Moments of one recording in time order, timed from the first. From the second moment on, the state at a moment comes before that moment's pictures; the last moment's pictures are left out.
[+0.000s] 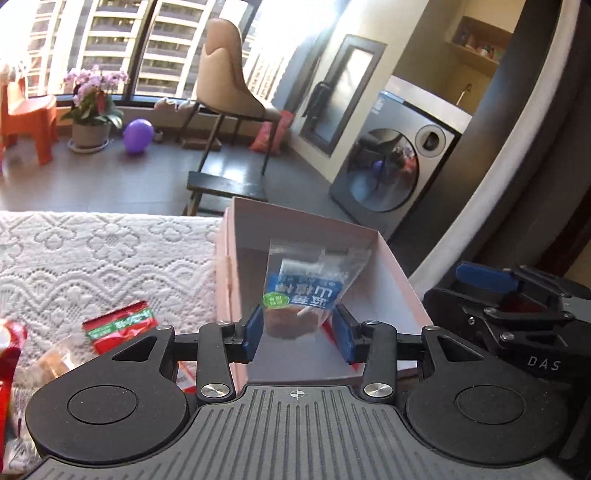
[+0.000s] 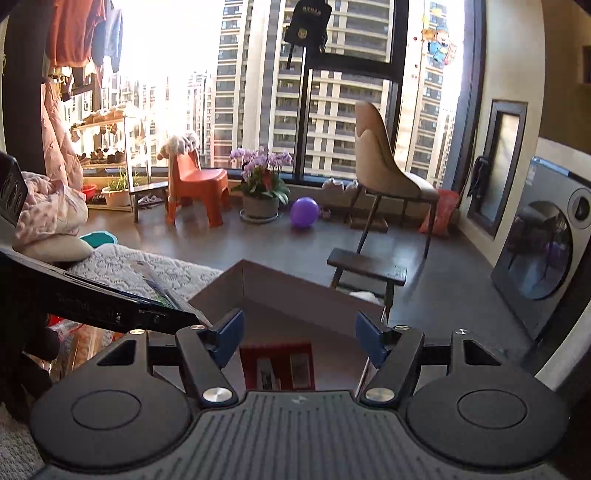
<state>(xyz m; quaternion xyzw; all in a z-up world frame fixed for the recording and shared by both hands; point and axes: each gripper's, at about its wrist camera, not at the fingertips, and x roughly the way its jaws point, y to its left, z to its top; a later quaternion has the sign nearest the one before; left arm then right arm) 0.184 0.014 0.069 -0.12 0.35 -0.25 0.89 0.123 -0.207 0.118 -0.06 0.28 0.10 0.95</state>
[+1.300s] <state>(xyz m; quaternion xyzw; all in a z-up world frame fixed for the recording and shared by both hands) 0.019 0.179 0.052 -0.11 0.31 -0.01 0.94 0.183 -0.134 0.091 -0.09 0.30 0.08 0.95</state>
